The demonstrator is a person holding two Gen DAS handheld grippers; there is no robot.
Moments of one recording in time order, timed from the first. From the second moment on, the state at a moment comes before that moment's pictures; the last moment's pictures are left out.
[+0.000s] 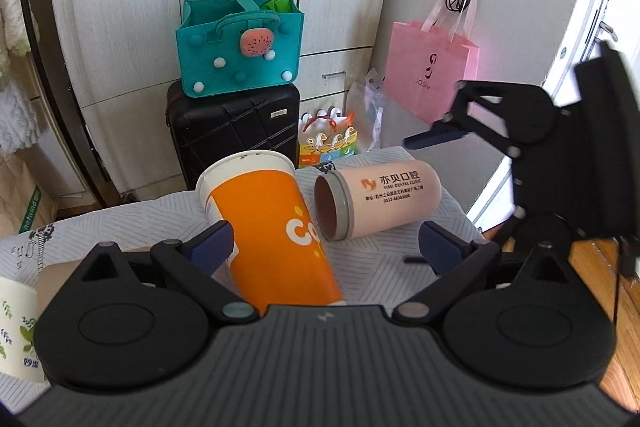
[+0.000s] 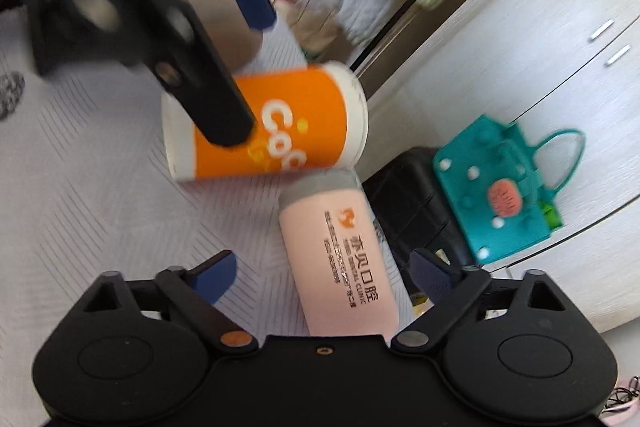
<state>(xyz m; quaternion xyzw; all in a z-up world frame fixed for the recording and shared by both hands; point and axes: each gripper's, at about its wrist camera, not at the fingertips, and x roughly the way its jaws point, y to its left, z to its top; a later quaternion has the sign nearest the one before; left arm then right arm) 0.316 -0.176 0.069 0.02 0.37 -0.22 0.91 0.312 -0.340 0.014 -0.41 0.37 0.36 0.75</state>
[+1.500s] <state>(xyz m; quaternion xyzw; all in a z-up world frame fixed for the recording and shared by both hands) 0.133 -0.046 0.074 -0.03 0.33 -0.19 0.92 0.110 -0.216 0.050 -0.23 0.28 0.27 0.89</state>
